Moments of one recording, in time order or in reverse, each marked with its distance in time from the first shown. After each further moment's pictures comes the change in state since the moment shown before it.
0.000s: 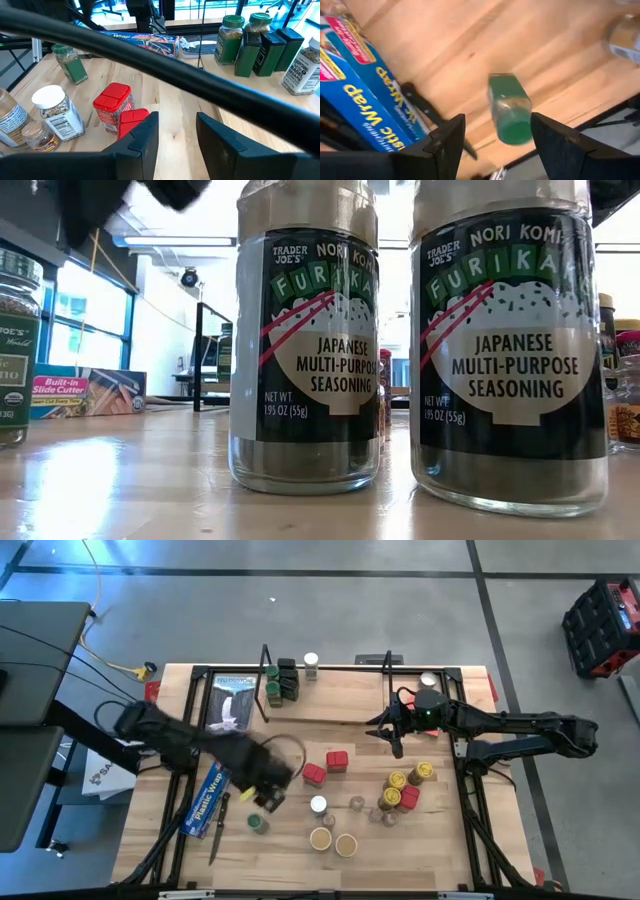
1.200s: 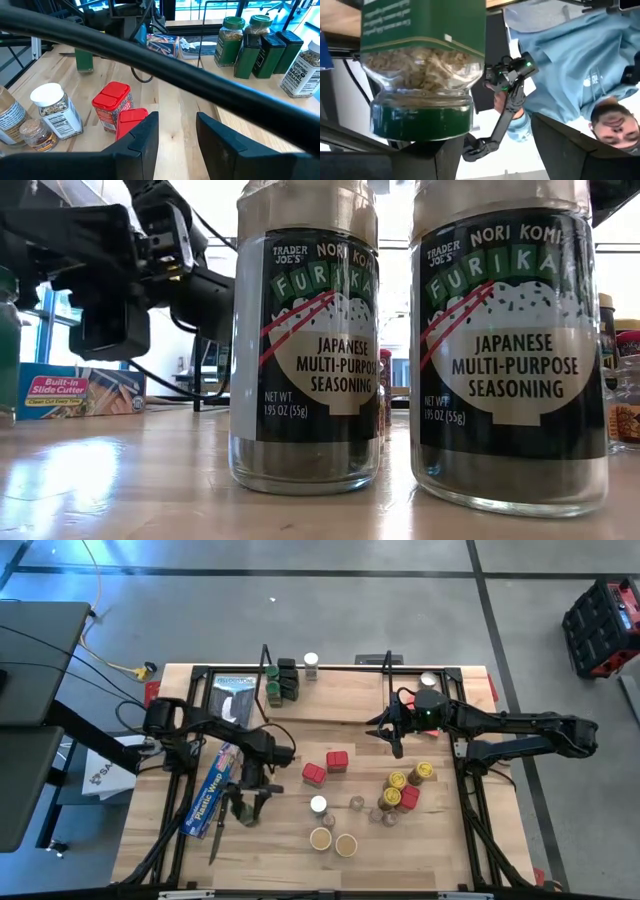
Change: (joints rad) left arm 0.334 0.197 -0.545 0.345 1.204 0.260; right arm 0.000 0.000 0.000 0.001 0.000 -0.027
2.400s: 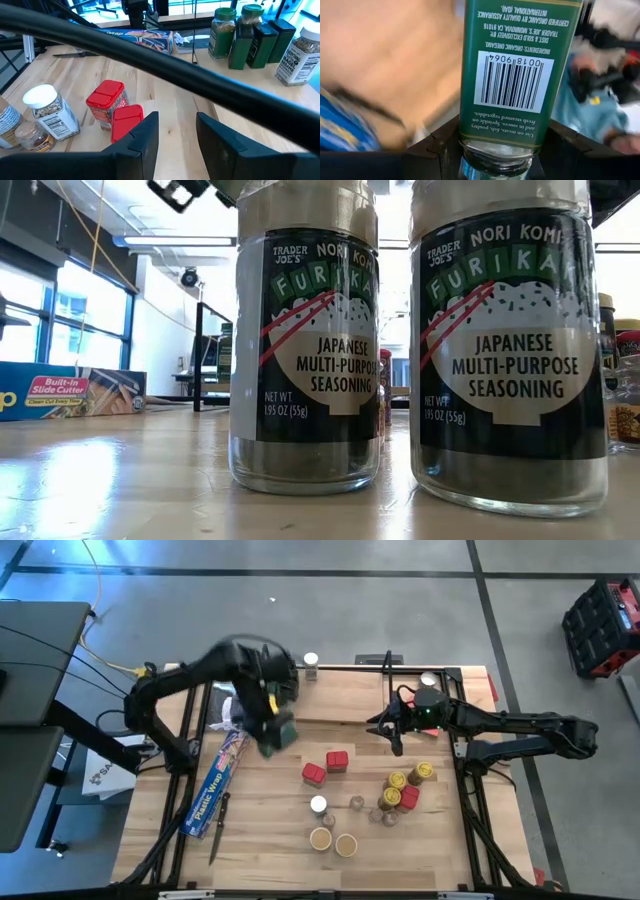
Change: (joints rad) left arm 0.286 -0.178 0.881 -0.578 -0.575 0.217; right arm -0.024 0.000 0.000 -0.020 0.000 0.036
